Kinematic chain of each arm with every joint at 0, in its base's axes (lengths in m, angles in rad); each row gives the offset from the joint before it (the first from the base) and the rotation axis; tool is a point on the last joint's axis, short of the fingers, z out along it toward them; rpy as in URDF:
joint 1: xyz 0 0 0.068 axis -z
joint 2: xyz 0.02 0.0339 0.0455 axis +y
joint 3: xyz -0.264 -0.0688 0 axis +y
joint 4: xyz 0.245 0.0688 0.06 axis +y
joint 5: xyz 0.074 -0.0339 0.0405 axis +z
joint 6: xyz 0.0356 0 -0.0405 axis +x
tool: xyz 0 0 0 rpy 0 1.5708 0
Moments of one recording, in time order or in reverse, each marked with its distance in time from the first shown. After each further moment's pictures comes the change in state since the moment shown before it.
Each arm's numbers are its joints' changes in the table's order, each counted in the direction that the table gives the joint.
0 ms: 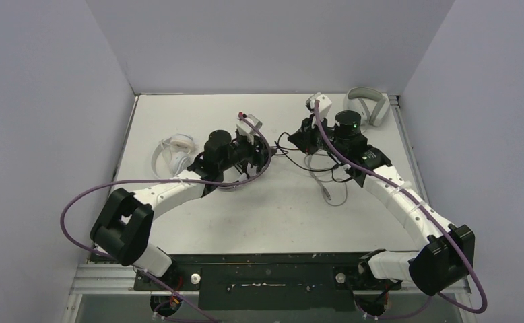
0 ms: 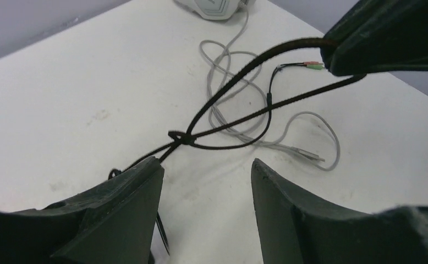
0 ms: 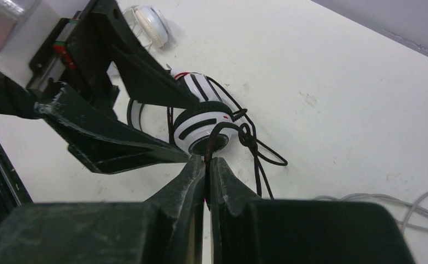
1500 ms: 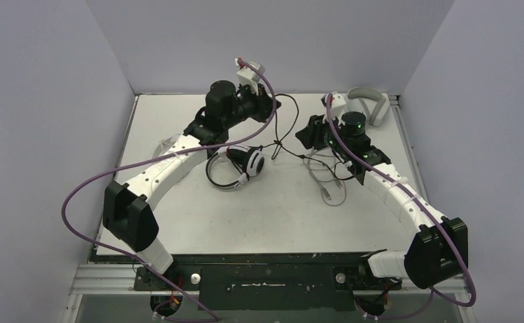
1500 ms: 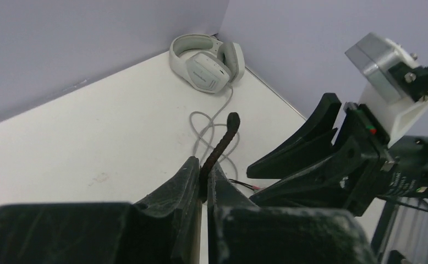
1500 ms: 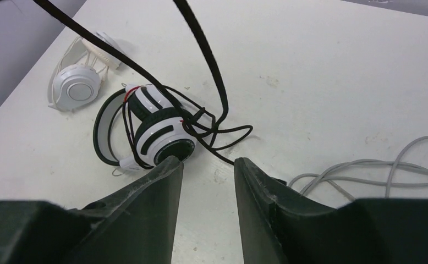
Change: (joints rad) left arm -0.027 0.168 -0.621 0.360 -0.010 -0.105; right arm 0.095 0.041 0.057 -0.093 -0.082 0.149
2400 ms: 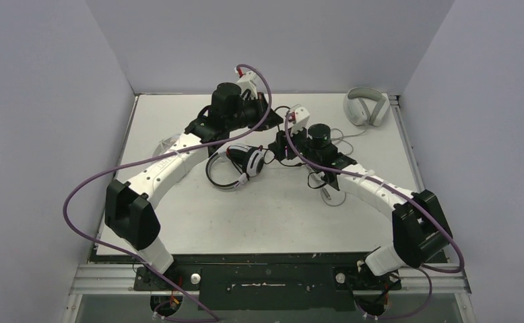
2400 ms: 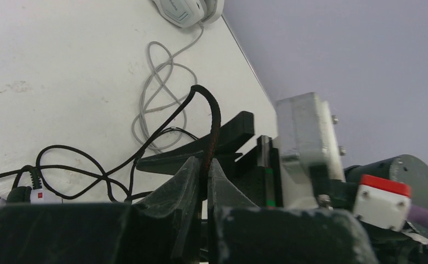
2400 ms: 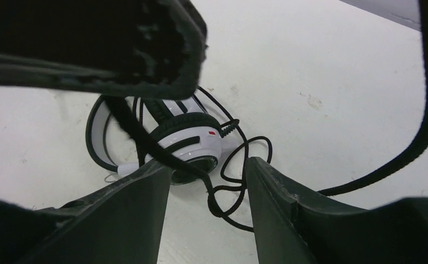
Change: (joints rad) left arm 0.001 0.016 -0.058 0.264 -0.049 -0.337; right arm -0.205 0.152 0.076 -0.279 -0.094 -0.108
